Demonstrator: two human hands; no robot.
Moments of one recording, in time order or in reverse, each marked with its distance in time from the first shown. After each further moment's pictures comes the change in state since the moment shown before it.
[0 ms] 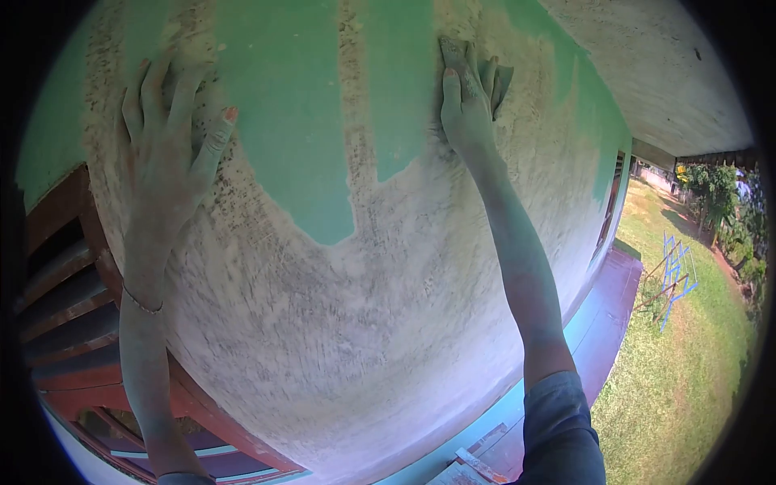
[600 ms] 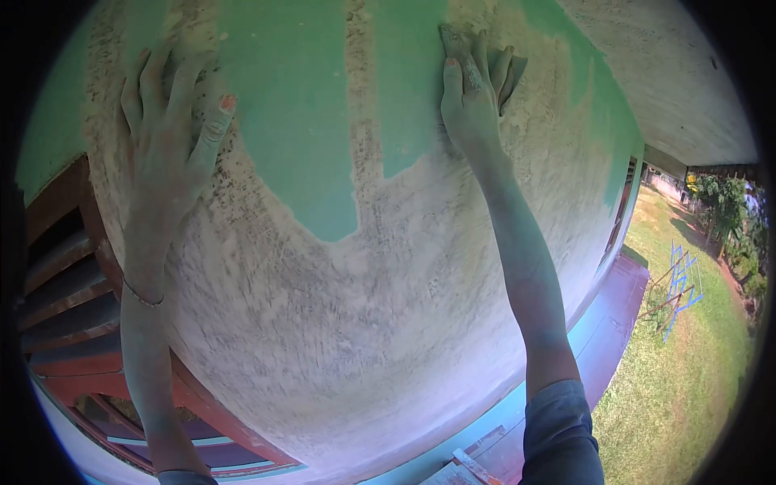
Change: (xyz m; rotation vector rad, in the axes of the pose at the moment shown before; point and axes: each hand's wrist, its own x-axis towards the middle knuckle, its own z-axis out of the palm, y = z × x) left_hand -0.002 0.003 0.000 -0.023 -0.075 -0.034; right_hand 0.004 -0.006 0.008 -0.113 0.041 -0.095
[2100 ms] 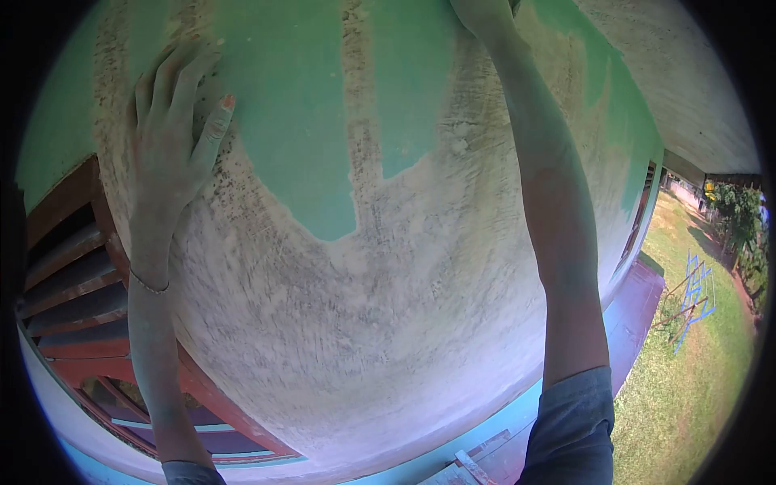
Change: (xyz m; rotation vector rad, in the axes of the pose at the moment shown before) left_hand 0.011 -0.001 0.001 -0.030 0.013 0.106; right_hand 0.155 0.018 0.003 0.197 -0.202 0.318
